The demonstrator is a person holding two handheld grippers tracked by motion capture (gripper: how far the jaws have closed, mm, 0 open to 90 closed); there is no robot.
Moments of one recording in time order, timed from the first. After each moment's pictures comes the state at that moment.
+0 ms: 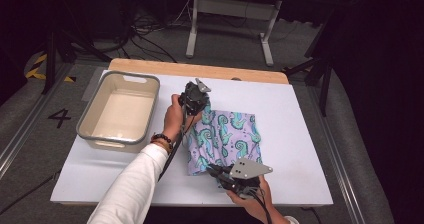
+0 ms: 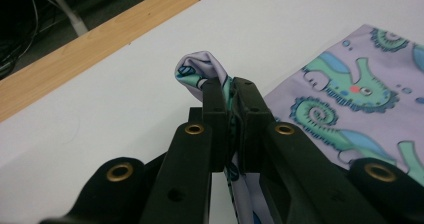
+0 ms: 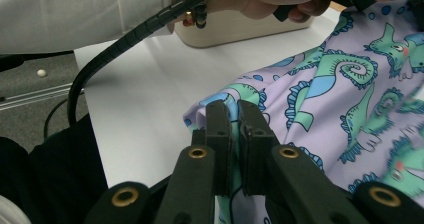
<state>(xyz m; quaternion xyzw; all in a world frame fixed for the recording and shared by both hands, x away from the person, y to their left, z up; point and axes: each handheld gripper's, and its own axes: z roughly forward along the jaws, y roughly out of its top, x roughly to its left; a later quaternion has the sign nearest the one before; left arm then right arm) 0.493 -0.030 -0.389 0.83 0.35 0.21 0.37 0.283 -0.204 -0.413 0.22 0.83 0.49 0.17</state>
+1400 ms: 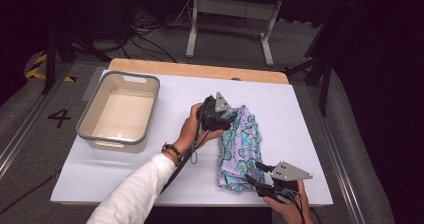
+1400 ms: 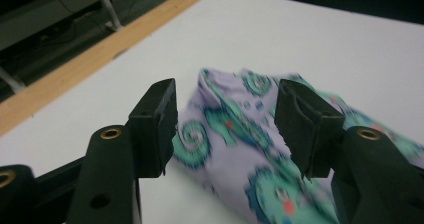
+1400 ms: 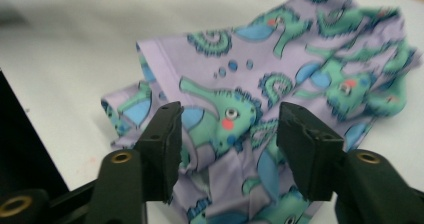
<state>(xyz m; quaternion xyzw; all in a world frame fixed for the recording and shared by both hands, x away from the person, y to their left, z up) 0.432 -0.055 -0.395 0.83 0.24 0.19 0.46 0.275 -0.301 -0.427 0.32 0.82 0.42 0.22</state>
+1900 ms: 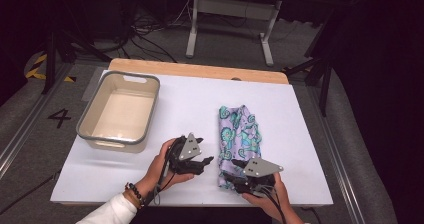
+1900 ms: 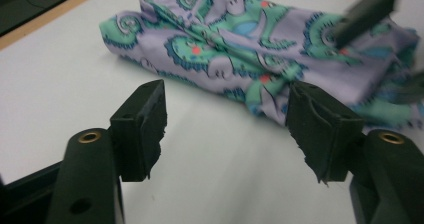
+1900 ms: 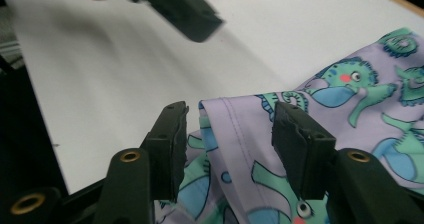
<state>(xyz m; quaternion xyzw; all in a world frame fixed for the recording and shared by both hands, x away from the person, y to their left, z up) 0.339 0.013 -0.433 0.85 0.19 0.16 0.46 0.293 -0.238 -0.427 0.25 0.86 0.40 0.20</state>
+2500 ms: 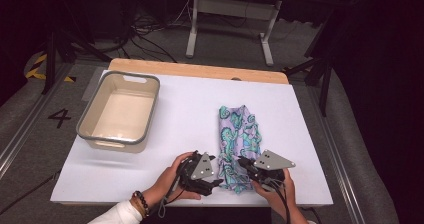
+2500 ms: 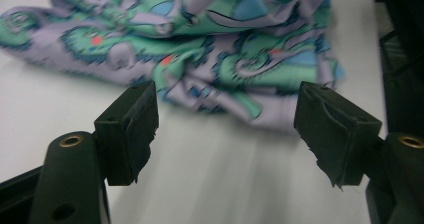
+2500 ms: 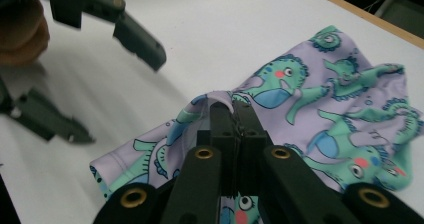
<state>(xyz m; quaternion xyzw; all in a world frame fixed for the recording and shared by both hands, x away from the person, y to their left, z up) 0.314 -0.031 -0.449 0.88 0.10 0.12 0.45 0.297 -0.266 -0.411 0.30 0.83 0.41 0.24</state>
